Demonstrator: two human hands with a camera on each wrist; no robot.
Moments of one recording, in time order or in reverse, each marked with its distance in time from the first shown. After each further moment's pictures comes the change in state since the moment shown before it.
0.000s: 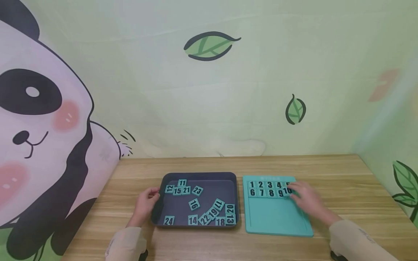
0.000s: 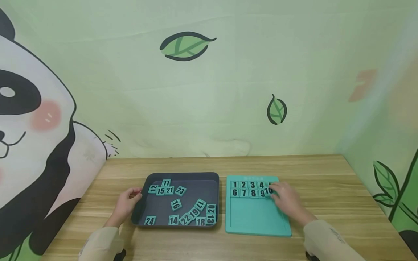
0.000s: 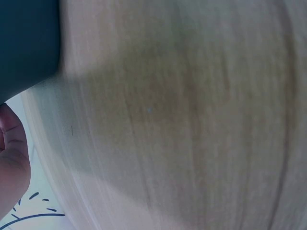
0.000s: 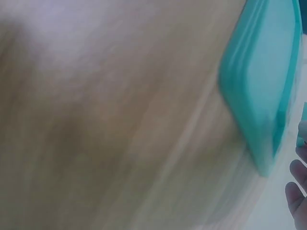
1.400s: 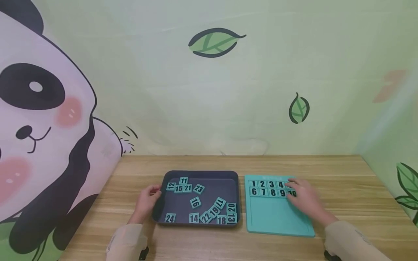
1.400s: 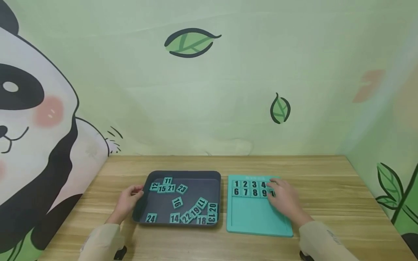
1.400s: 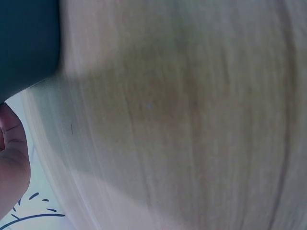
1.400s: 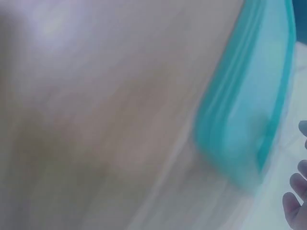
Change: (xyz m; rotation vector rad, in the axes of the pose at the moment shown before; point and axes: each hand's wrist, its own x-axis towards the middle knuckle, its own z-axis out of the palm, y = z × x) left_hand 0.000 -0.001 -0.001 0.013 -0.007 0.005; right_hand 0.005 -0.011 0.006 -0.058 0.029 0.041
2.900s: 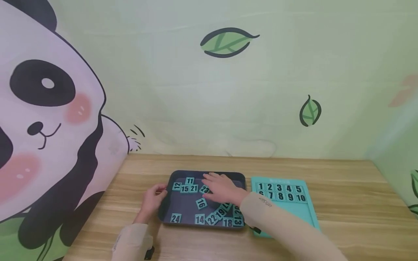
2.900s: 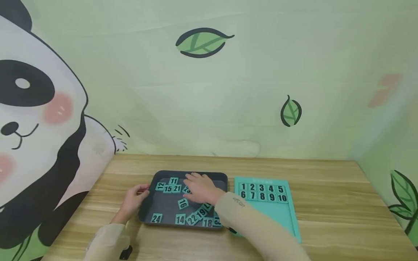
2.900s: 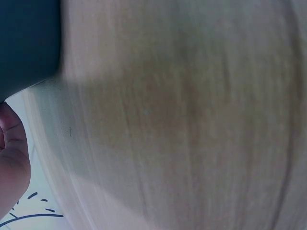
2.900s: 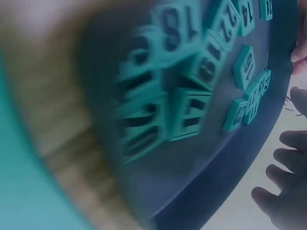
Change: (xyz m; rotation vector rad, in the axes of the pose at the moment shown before) left_hand 0.003 -0.006 -0.001 -0.014 0.063 0.070; right_hand 0.102 -0.220 0.051 -0.114 -0.496 -0.419
